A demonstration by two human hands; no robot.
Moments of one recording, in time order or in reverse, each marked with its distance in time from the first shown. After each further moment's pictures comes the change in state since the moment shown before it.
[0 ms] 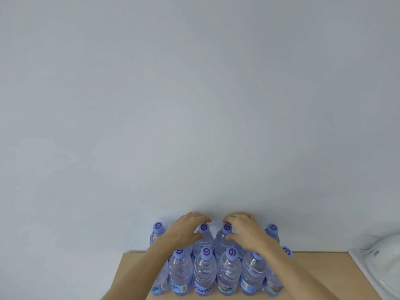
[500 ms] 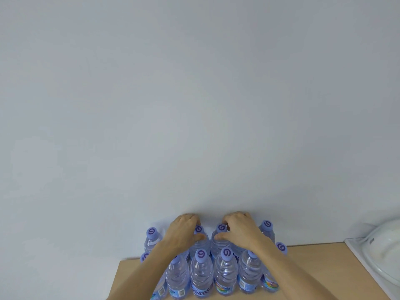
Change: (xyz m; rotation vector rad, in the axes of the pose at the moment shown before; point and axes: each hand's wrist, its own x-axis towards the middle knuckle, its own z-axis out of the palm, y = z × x) left_hand 0.015 0.007 0.011 0.186 0.066 -0.134; right_hand 0.002 0.004 0.004 0.000 0.013 0.094
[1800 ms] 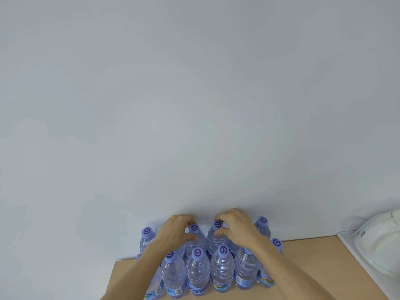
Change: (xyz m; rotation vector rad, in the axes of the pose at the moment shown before) left_hand -0.004 -0.011 -0.002 -0.215 -0.039 -0.051; right_hand -0.003 0.005 0.007 0.147 0.068 -0.042
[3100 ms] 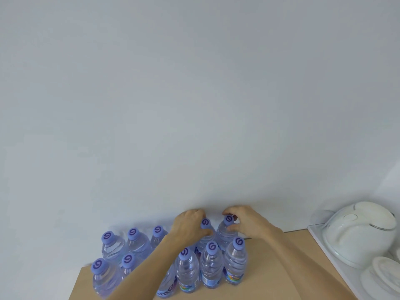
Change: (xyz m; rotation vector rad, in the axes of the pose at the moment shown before) left_hand 0.053 0.129 0.048 0.182 -0.039 0.056; right_hand -0.043 0.119 -0.052 0.223 -0.141 0.114
